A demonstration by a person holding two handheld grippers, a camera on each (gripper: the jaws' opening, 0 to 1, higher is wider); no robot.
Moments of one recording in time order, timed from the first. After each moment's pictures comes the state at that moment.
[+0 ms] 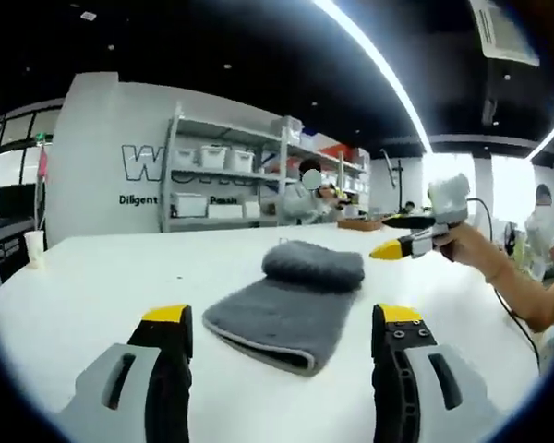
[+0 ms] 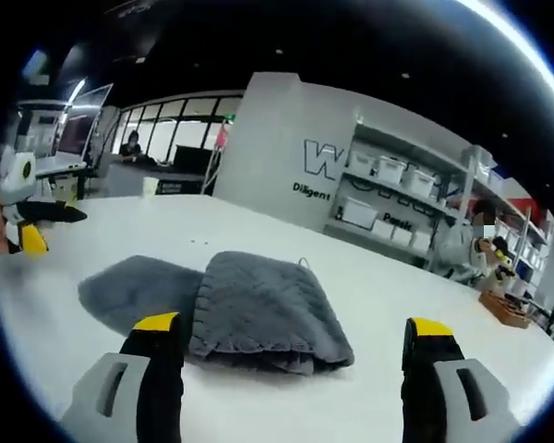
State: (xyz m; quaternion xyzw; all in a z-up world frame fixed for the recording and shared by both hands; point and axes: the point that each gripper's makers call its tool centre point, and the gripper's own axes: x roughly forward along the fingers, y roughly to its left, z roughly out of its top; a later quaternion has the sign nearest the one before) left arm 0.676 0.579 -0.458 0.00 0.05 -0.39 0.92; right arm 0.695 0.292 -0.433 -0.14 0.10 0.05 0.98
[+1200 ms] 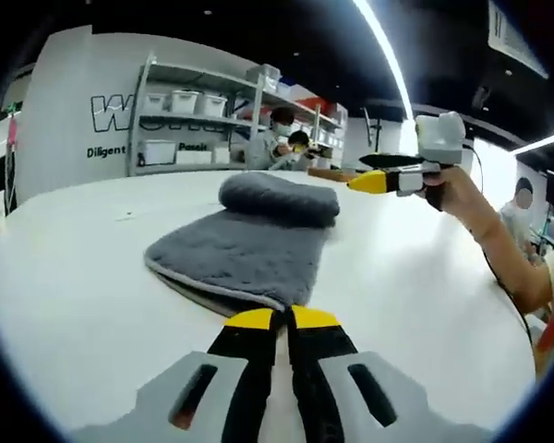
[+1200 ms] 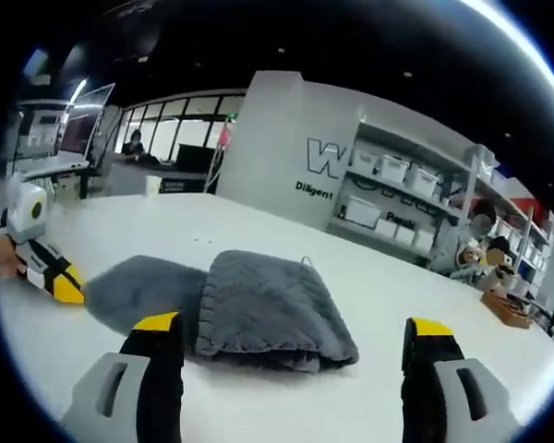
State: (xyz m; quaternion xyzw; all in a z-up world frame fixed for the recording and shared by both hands) left arm 0.664 0.534 -0.524 -0.01 0.17 -0.46 0.87; right arm 0.693 0.298 -0.435 -0.15 0.11 0.06 0.98
